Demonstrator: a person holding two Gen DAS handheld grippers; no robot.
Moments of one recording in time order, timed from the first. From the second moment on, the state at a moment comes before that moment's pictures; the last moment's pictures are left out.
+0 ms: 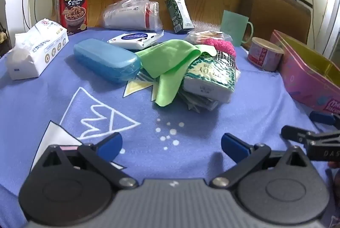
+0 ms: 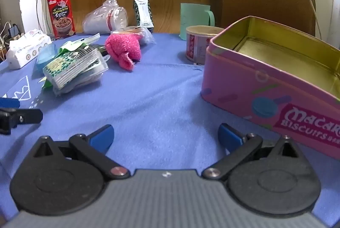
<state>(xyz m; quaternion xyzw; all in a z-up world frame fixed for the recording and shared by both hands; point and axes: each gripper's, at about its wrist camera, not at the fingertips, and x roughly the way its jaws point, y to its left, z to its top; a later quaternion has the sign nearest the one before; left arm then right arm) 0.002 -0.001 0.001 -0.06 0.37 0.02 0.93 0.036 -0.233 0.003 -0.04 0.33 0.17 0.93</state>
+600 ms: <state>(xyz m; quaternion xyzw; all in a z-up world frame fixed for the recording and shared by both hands) -0.037 0.092 0.012 -0.17 0.30 -0.10 0.93 0.032 -0.140 0.051 -0.14 0.20 0.30 0.92</state>
